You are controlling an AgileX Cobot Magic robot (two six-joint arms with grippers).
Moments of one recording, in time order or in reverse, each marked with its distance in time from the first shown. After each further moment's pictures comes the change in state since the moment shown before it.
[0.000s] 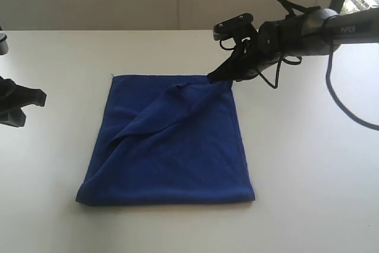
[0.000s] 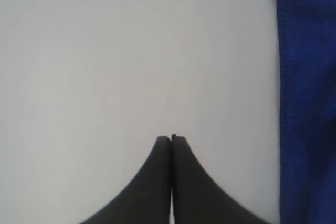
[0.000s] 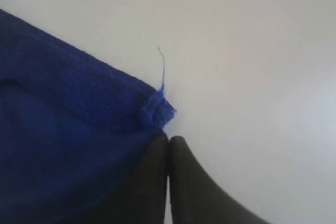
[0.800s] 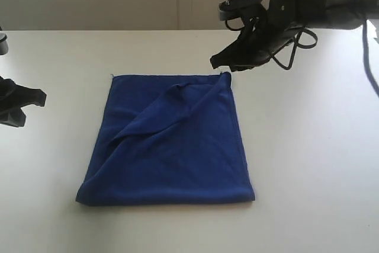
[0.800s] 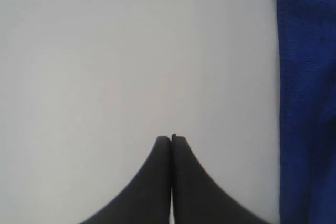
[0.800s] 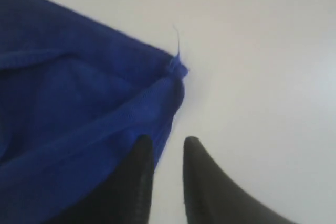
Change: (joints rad) left arm 0.000 0.000 0.000 0.000 0.000 0.000; right arm 0.000 -0.165 0.000 0.051 0.282 0.027
